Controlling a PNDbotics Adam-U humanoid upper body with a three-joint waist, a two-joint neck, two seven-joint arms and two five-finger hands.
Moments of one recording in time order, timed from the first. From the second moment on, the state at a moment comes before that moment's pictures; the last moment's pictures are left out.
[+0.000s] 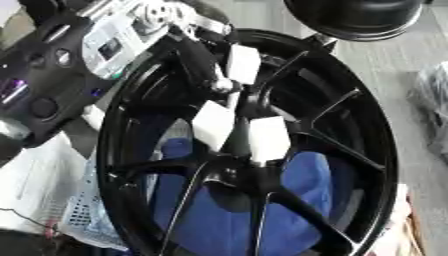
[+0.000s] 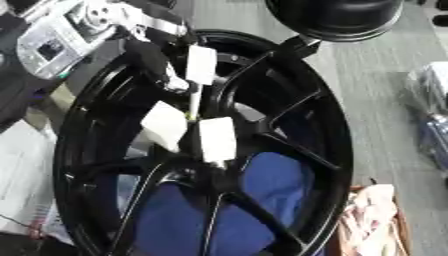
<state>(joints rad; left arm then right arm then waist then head) -1.25 0.42 -0.70 -1.31 -0.42 0.21 -0.90 -0.31 -0.65 0.09 -1.99 -0.23 0.24 -0.87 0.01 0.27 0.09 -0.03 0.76</state>
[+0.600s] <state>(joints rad) -1.26 0.42 -0.69 -1.33 -0.41 0.23 -0.90 -0.31 -0.65 0.09 -1.99 -0.23 0.24 -0.87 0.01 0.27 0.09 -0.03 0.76</state>
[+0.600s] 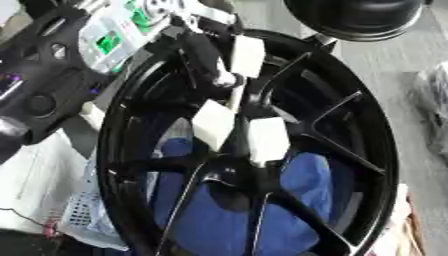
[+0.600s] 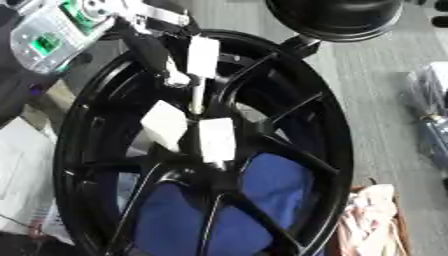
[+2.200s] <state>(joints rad) -1.14 0.73 -0.24 -1.43 -0.19 0.45 -0.57 -0.29 -0.65 0.05 -1.99 -0.20 0.24 -0.87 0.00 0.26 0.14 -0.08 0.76</state>
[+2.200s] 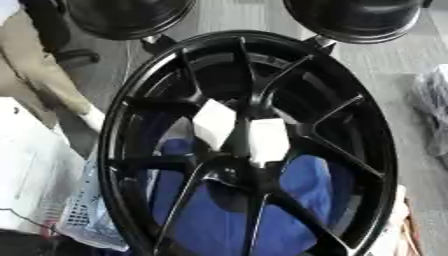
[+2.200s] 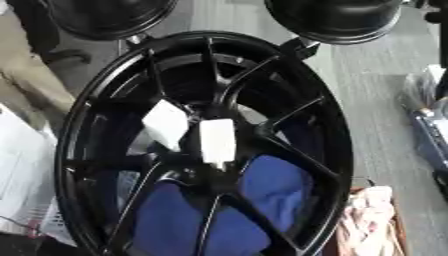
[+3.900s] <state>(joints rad) -0.85 0.89 -0.18 -1.33 -0.48 0.33 -0.64 -0.30 -0.65 0.04 -1.99 -0.20 0.23 -0.87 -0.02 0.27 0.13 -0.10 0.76</state>
